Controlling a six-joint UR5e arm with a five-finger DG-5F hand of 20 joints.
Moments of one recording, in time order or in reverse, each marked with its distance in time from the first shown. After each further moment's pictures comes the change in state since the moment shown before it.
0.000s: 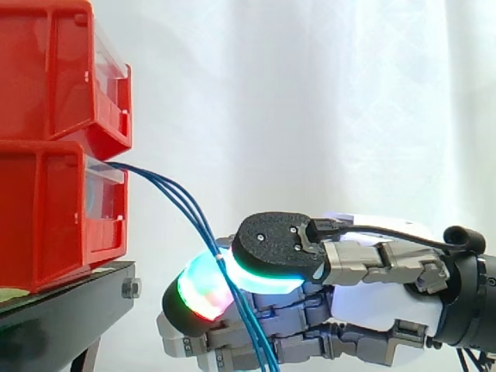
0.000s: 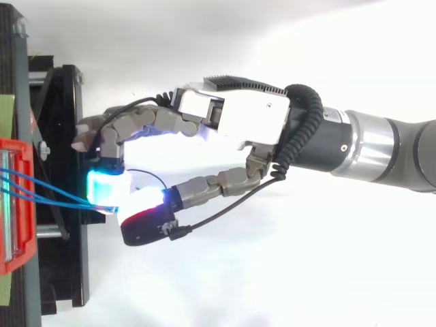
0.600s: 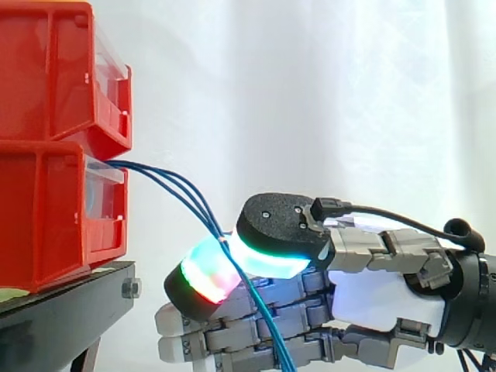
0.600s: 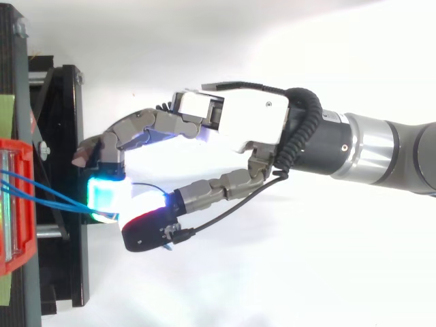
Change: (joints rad) arm 0.004 0.000 0.000 -0.002 -0.003 0.119
